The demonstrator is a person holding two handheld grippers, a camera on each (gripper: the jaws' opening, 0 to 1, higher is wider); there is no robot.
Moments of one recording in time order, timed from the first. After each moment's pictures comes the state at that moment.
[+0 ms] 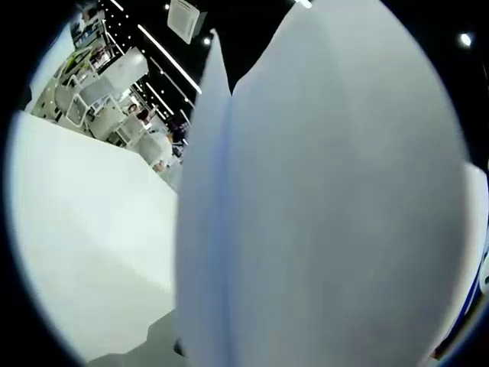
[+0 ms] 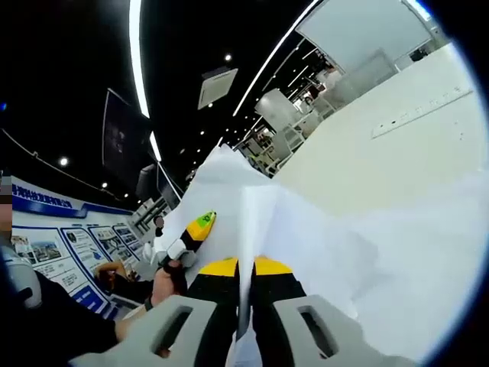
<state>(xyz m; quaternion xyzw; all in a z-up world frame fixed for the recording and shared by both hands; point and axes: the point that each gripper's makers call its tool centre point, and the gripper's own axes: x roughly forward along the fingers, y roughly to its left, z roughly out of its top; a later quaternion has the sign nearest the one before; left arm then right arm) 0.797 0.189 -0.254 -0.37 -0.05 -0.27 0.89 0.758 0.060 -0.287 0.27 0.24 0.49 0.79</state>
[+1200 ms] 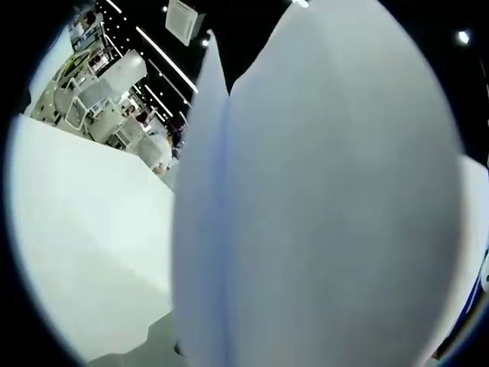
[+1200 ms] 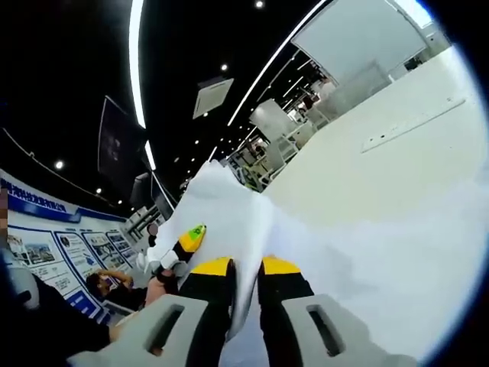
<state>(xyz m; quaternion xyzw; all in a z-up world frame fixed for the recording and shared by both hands) 0.796 0.192 -0.254 -0.37 -0.06 -0.26 0.89 0.768 0.047 -0.282 0.28 0.22 0.47 0.81</state>
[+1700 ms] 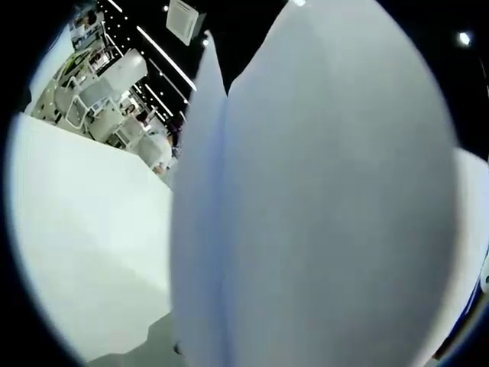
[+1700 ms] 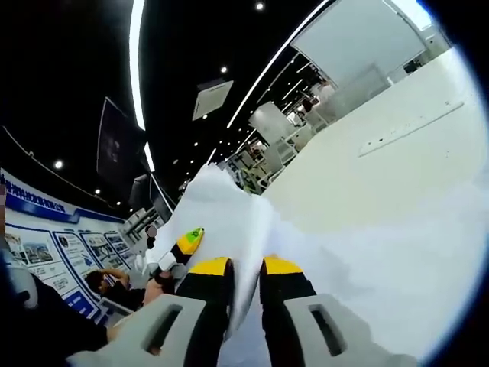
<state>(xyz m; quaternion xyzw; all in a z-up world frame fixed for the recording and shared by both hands) 0.796 0.191 -0.253 -0.37 -0.06 -0.26 0.89 0.771 0.043 -0.280 0.28 0.21 0.47 0.81</state>
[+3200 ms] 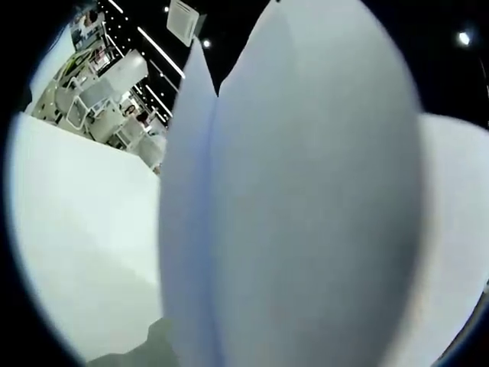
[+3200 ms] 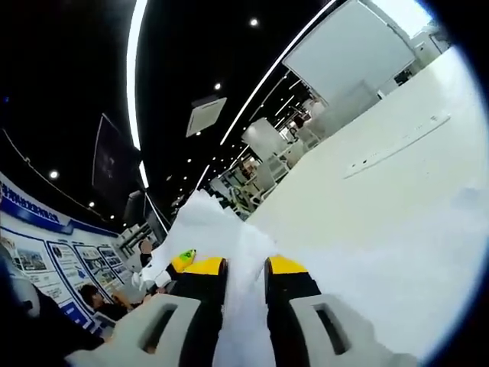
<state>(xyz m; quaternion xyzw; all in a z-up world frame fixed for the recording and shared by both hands) 0.797 0.193 -0.253 -0.37 -0.06 -0.26 0.89 0.789 0.012 -0.266 0.30 0.18 0.43 0.83</state>
